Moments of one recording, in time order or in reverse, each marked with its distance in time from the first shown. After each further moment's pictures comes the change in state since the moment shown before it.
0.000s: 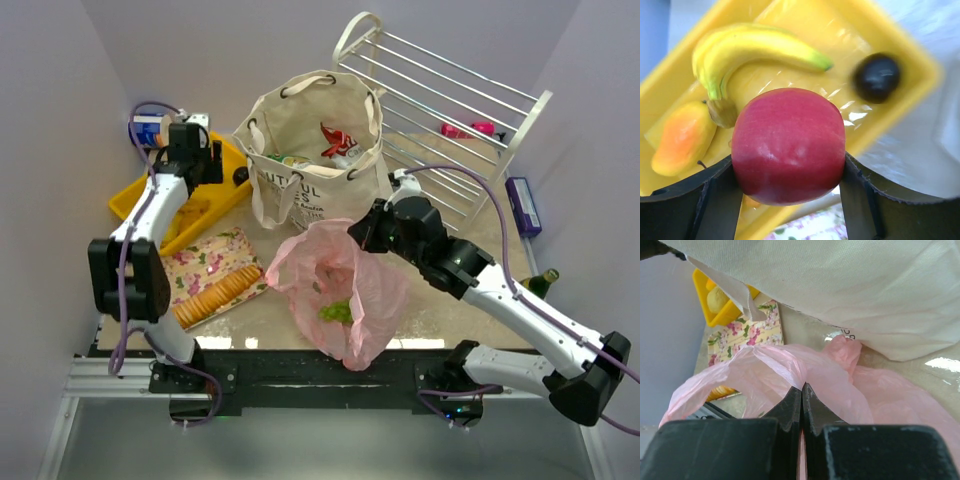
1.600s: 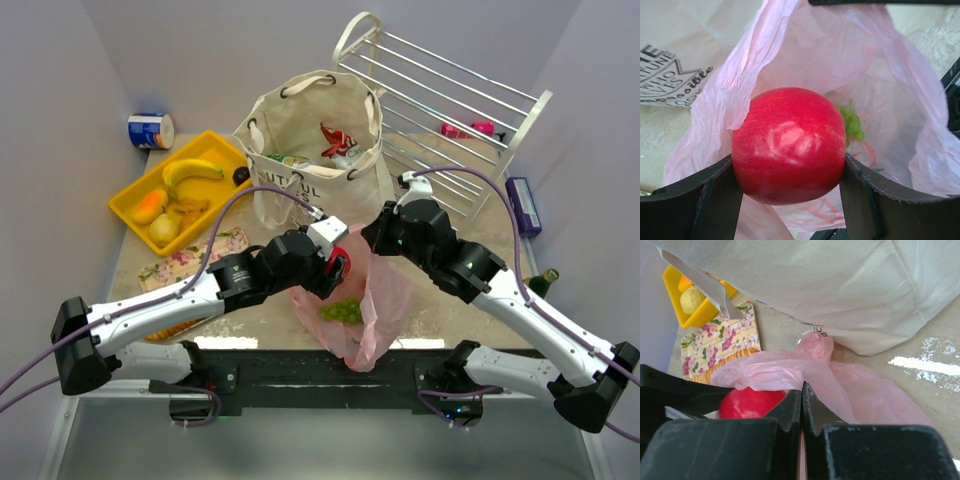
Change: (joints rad) left arm -1.064 -0.608 -0.447 0.037 -0.014 -0.227; right arm 0.000 -0.058 0.030 -0.128 0.094 -0.060
